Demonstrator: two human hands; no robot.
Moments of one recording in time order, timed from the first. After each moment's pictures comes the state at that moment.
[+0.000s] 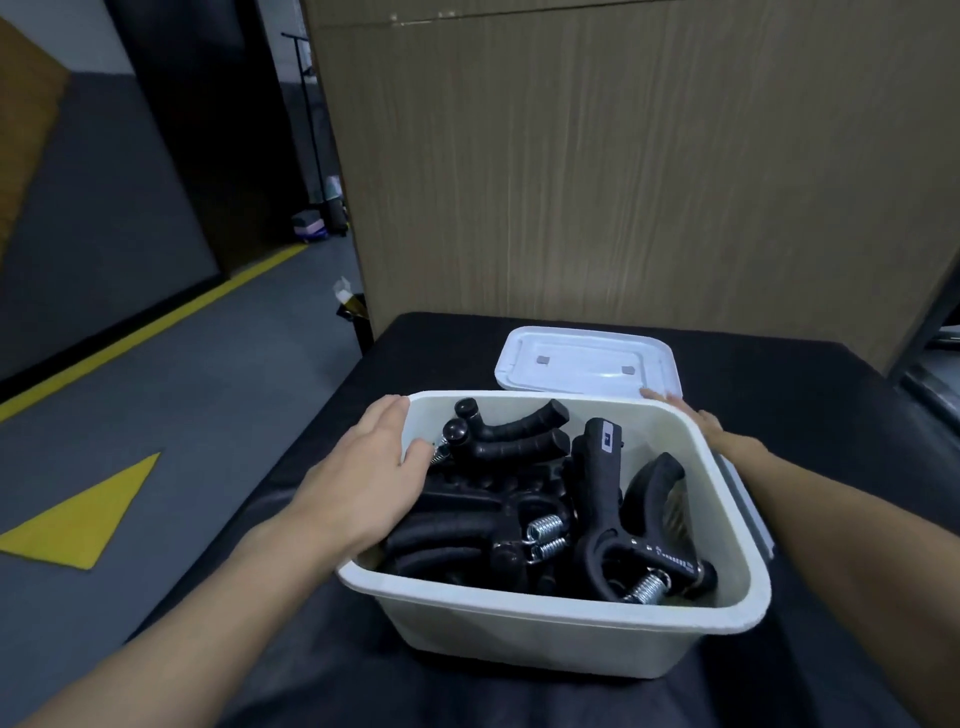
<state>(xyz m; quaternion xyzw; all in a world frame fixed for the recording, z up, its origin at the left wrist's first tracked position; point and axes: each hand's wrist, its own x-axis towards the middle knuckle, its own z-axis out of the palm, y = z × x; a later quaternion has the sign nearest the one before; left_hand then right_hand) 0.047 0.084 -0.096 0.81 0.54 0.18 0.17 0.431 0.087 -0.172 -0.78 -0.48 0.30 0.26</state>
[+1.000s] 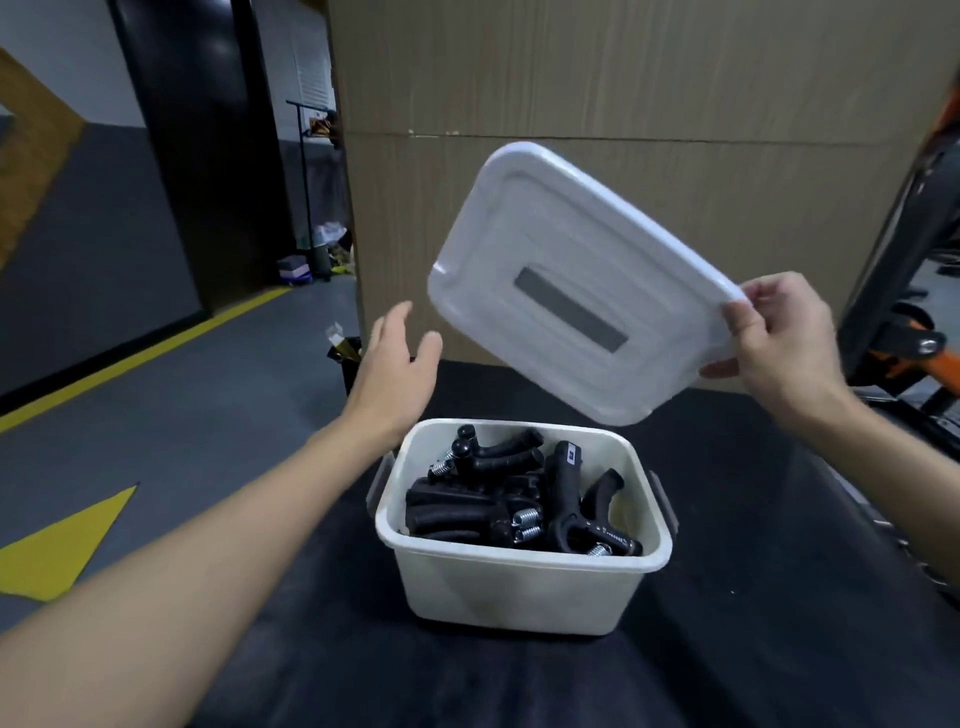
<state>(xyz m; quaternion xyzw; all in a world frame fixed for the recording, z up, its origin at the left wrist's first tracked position) 0.055 0.081 0.001 0.73 0.44 0.45 0.26 0.348 -0.062 0.044 -0.64 -0.45 -0.01 0.62</state>
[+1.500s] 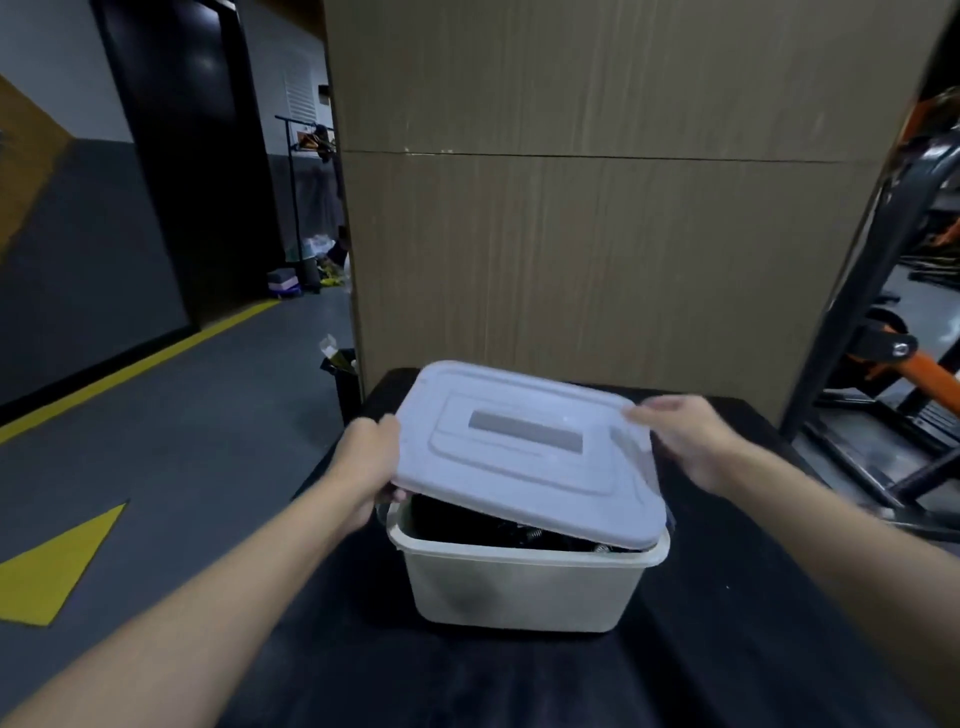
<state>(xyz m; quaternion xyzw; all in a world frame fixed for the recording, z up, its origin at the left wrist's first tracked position) 0.022 0.063 -0.037 0.56 0.55 0.36 0.50 0.328 -0.038 -0.023 -0.74 -0.35 0.27 0.51</state>
